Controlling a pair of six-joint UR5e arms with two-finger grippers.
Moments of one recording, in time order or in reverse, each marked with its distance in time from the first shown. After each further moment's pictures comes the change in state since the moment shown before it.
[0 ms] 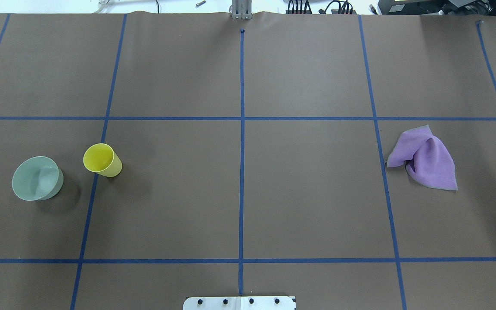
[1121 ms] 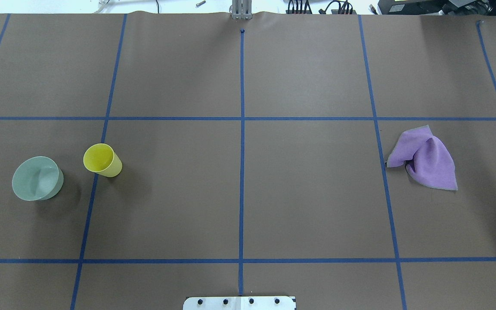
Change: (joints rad) left arm 0.391 0.004 -0.027 -0.358 0.077 -0.714; right arm -0.004 0.001 0.016 0.004 0.047 -0.005
